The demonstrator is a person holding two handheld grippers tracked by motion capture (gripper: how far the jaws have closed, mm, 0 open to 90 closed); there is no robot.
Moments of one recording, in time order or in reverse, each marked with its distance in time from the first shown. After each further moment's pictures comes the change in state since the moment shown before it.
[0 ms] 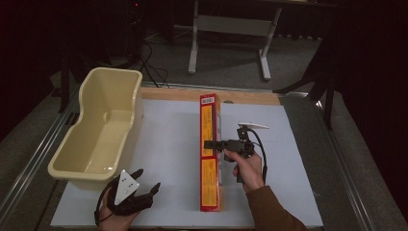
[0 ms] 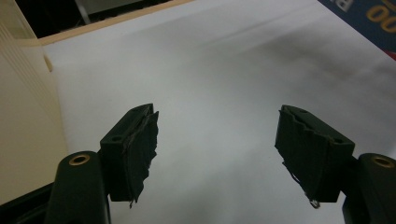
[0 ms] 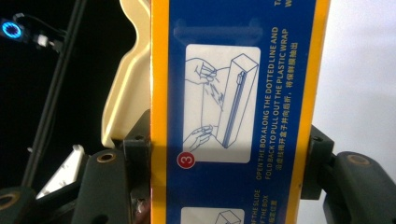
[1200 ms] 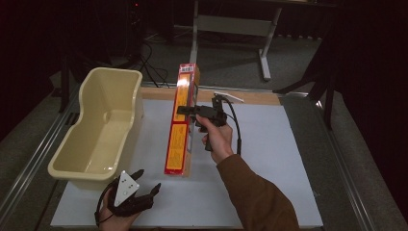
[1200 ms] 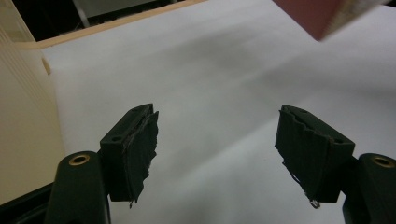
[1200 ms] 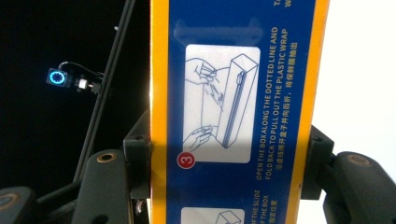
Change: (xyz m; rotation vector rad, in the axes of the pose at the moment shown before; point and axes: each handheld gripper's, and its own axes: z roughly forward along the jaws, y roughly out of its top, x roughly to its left) left arm -0.002 0.000 -0.001 -0.013 -0.005 -0.001; right arm 0.048 0.069 0.070 -0.073 0.101 0.065
